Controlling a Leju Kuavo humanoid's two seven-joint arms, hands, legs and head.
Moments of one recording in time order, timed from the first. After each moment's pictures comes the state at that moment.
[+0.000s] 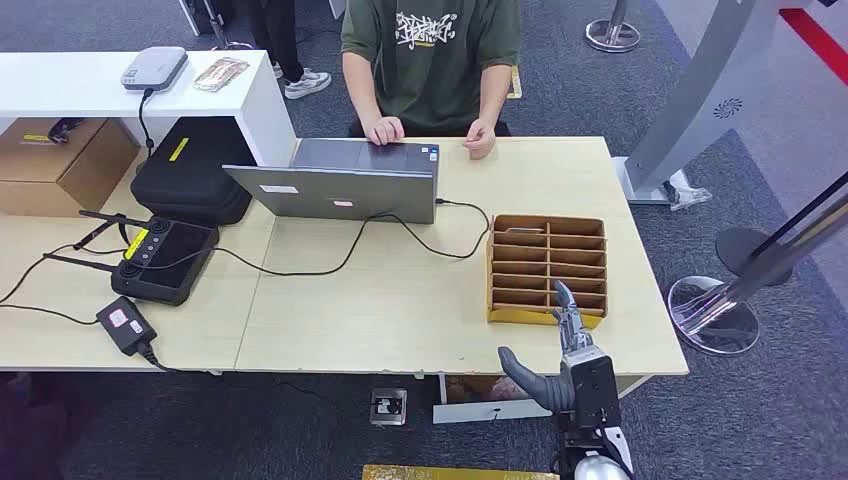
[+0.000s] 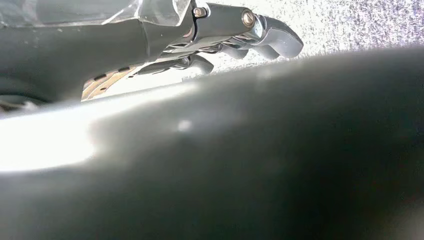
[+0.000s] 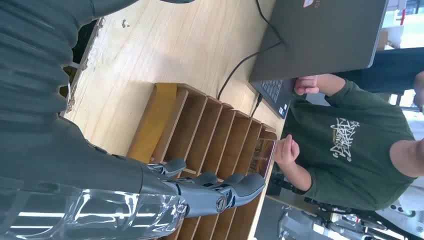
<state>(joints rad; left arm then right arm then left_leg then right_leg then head) -0.05 -0.14 0.88 -0.20 -1.05 0.02 0.03 0.07 0.15 0.03 -1.52 0.35 -0.12 -0.44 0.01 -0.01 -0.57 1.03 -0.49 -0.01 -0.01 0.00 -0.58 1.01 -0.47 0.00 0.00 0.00</state>
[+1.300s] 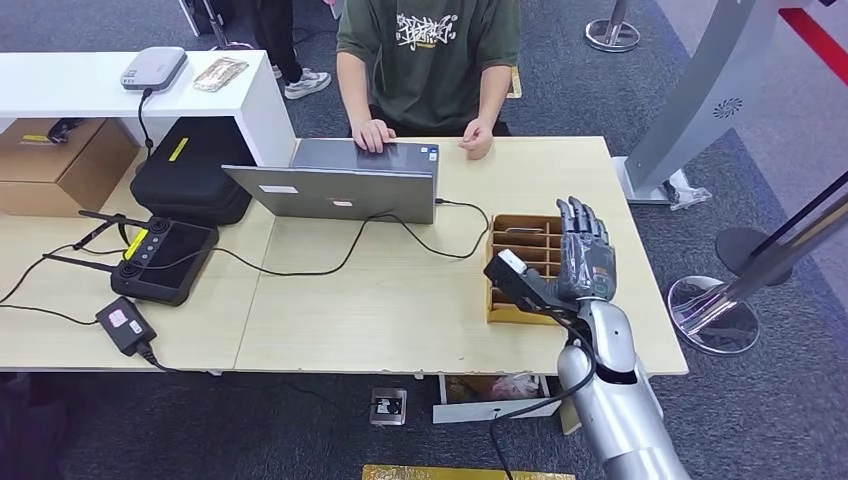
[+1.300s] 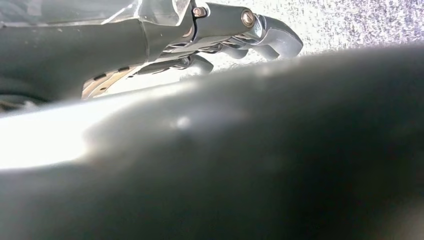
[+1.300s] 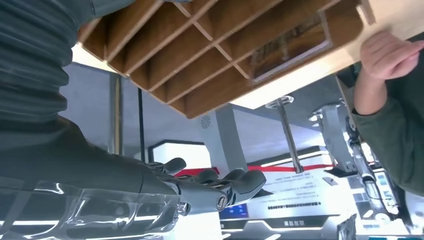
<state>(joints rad) -0.08 -0.12 0.92 -0.19 -1.09 0.01 0.03 -0.54 0.03 0.22 -0.97 1.31 -0.34 -0.02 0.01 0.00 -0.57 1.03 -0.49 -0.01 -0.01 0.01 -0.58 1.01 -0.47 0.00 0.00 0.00</state>
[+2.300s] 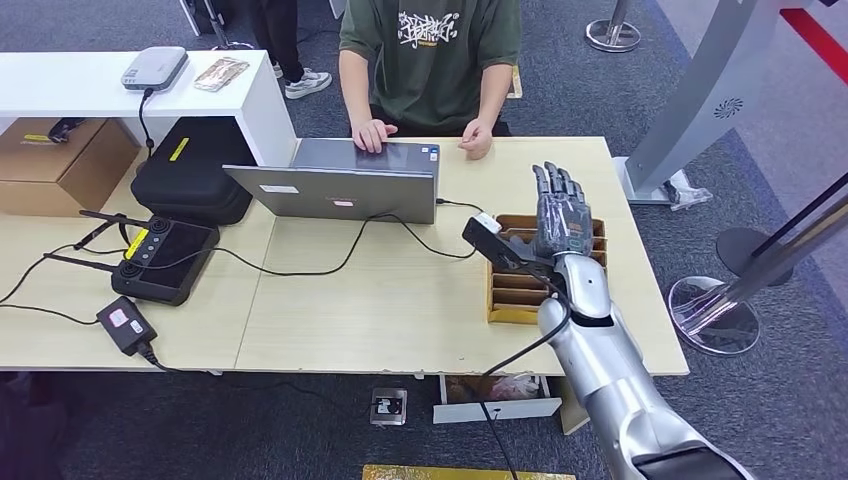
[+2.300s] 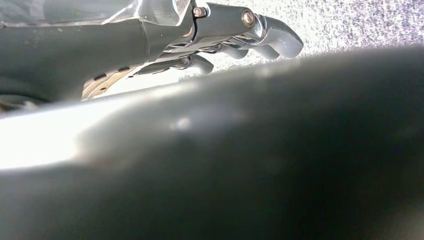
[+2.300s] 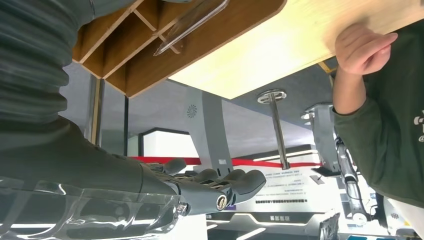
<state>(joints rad) -0.08 -0.13 0.92 -0.19 -1.10 0.02 0.03 -0.74 0.06 0.27 -0.69 1.33 -0.38 0.00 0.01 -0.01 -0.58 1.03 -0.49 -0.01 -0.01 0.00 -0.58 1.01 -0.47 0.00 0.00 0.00</state>
